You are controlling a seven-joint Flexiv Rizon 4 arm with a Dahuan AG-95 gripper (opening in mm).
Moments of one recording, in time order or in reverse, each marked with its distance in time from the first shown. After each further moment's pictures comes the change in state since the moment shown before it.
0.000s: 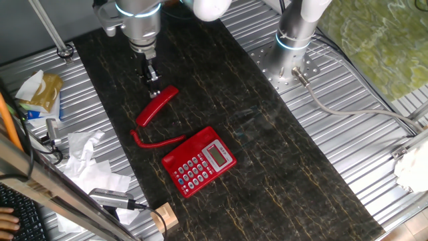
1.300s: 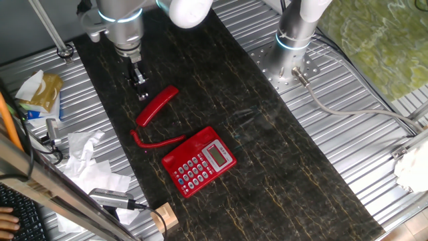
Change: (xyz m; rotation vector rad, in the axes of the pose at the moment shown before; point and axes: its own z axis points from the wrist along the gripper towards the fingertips) arm -0.026 -0.024 0.031 -0.015 0.008 -0.026
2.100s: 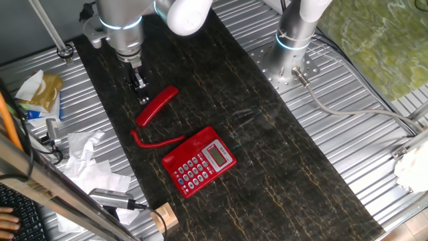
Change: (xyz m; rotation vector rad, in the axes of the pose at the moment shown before) arm 0.003 -0.002 0.023 -0.012 0.005 0.007
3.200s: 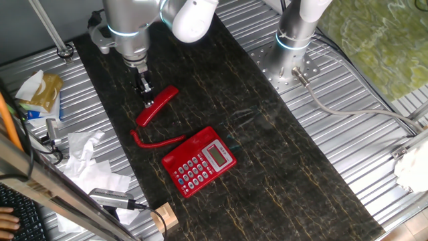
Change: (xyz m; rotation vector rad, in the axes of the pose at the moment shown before) arm 0.017 0.000 0.030 -0.007 -0.002 -0.011
